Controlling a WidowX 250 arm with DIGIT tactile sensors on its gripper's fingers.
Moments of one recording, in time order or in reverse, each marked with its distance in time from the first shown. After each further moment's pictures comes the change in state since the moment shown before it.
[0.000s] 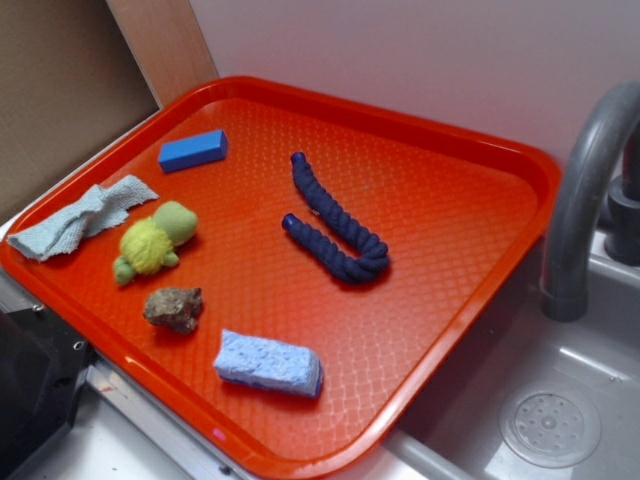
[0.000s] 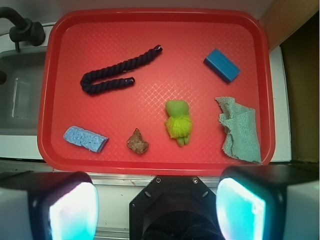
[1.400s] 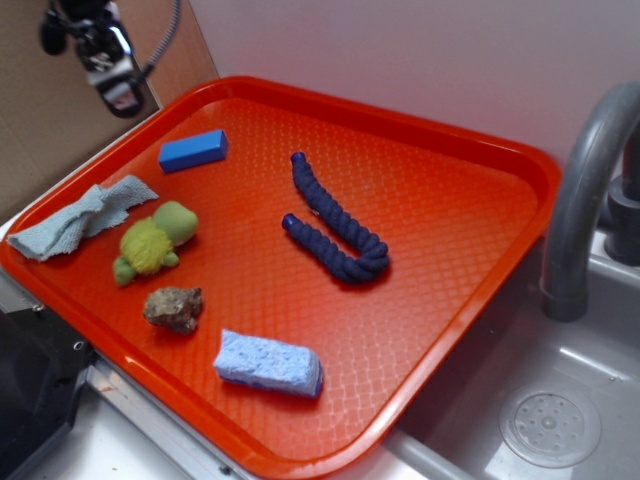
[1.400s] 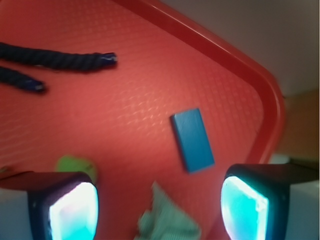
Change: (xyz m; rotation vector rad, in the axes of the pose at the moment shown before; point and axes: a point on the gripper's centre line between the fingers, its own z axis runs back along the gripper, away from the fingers) arm 0.108 0.092 -0.142 0.106 0.040 -0.494
